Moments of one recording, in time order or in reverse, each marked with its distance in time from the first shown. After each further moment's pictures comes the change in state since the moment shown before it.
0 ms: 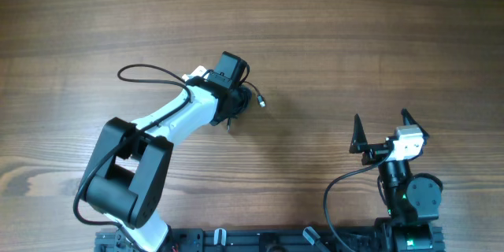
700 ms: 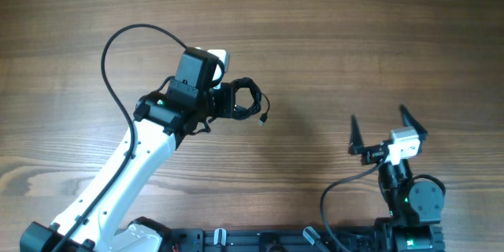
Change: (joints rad) left arm 0.040 -0.470 -0.015 -0.143 0.269 0.861; right arm -0.002 0.000 0.000 0.067 -0.057 -0.087
